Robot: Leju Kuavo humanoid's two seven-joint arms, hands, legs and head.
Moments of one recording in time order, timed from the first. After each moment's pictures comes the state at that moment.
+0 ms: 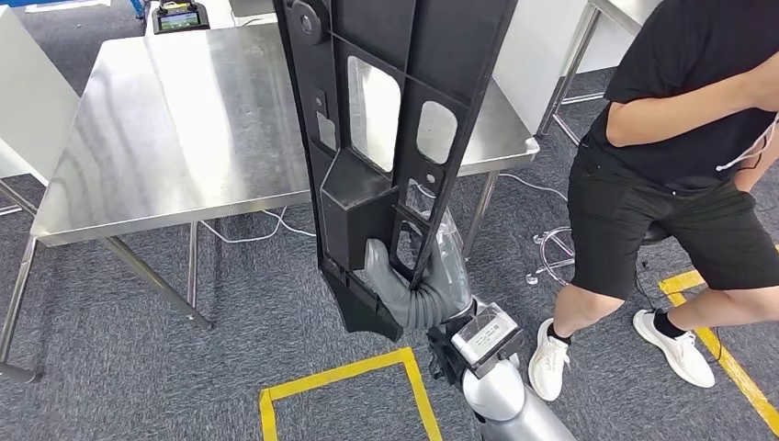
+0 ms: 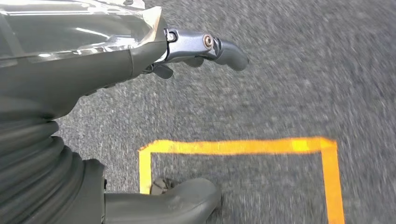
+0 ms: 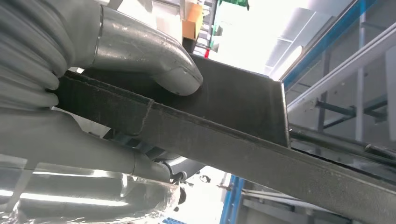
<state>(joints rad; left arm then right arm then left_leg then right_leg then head) -0.04 -0.06 0.33 -0.24 -0.23 0.28 -0.49 -0.21 -0.04 0.56 -1.86 0.16 -0.20 -0.34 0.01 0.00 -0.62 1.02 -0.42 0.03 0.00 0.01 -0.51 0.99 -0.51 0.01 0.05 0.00</state>
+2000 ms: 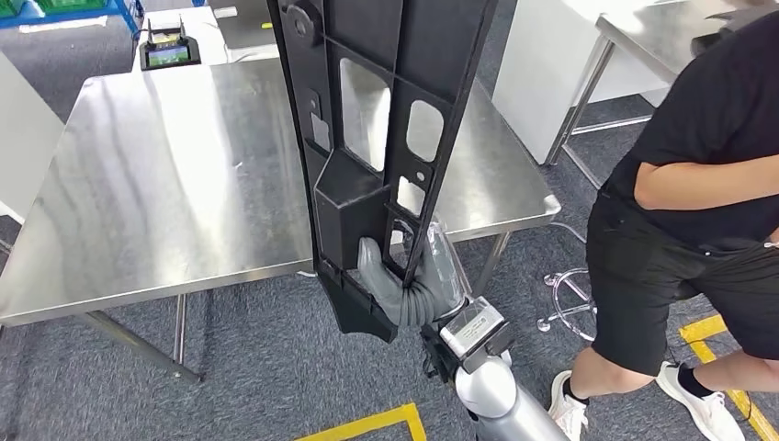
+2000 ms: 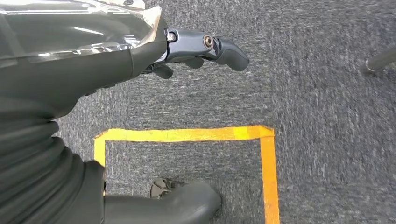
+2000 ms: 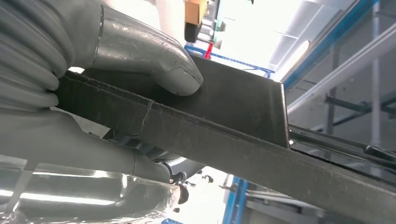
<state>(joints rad) -0.04 -0.07 0.36 -0.25 -0.25 0.29 -0.48 -0.23 -0.02 0.57 -1.82 0.16 -0.20 -0.34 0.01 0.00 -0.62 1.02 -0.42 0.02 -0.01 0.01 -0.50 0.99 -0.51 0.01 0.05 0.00</state>
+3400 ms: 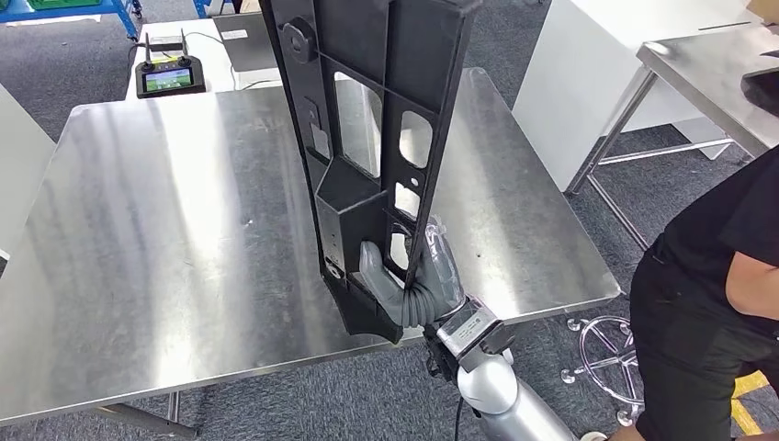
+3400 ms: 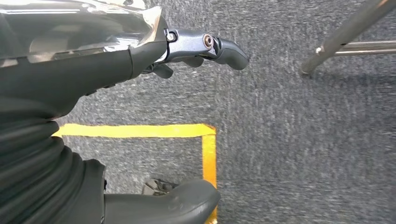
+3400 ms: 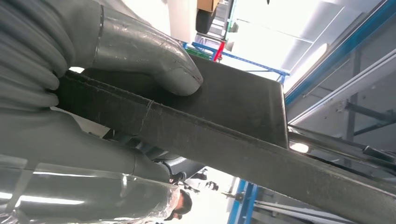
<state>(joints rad) -0.03 -0.08 0.37 -0.24 -0.26 0.28 -0.50 -0.24 -0.05 0.58 -1.79 0.15 -0.21 -0.36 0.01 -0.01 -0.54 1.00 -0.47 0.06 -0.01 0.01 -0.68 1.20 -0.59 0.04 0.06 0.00</state>
